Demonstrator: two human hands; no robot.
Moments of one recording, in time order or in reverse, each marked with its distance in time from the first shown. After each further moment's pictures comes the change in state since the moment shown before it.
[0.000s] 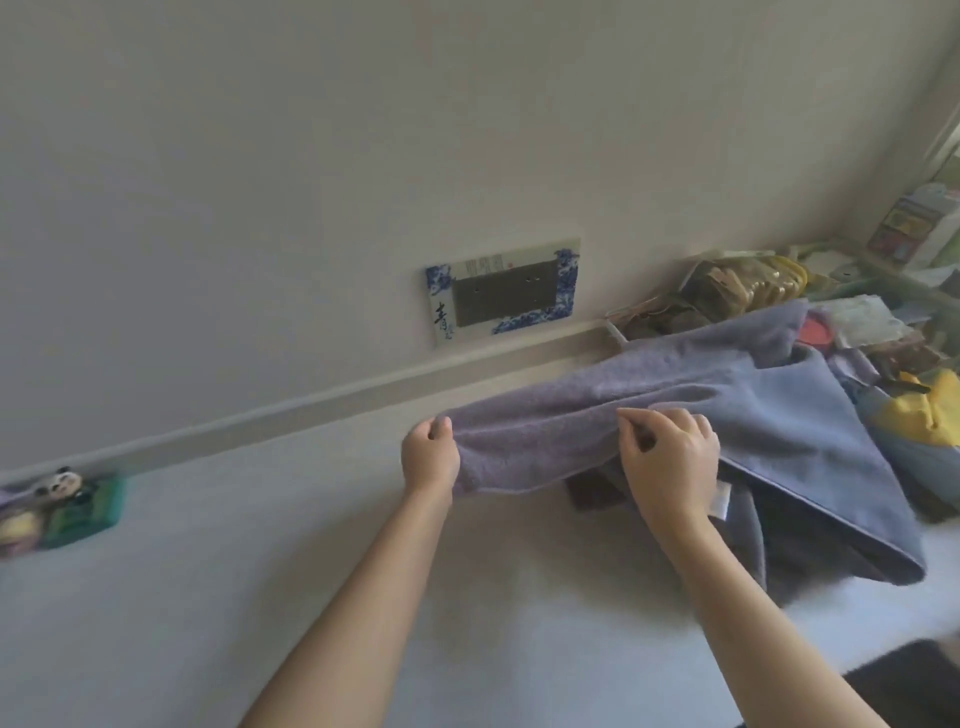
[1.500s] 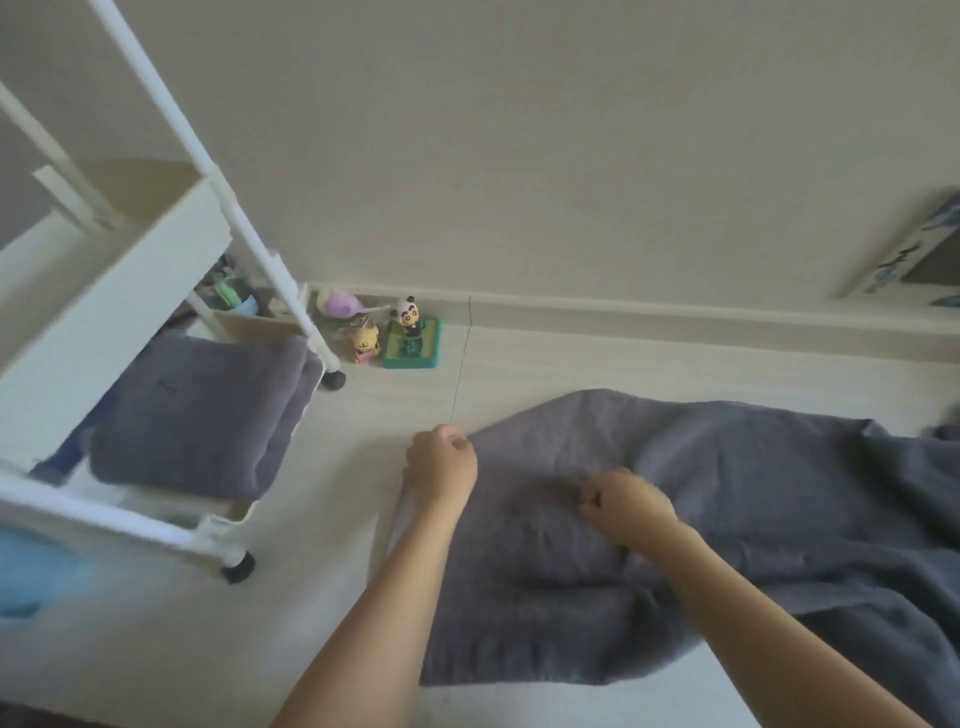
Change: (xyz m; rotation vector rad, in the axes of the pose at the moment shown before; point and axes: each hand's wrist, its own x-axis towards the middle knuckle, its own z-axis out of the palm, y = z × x) left_hand 0.091 -0.212 -0.353 0.508 0.258 -0.334; right_hand -0.215 -0.281 0.223 -0.364 -1.343 -0.368
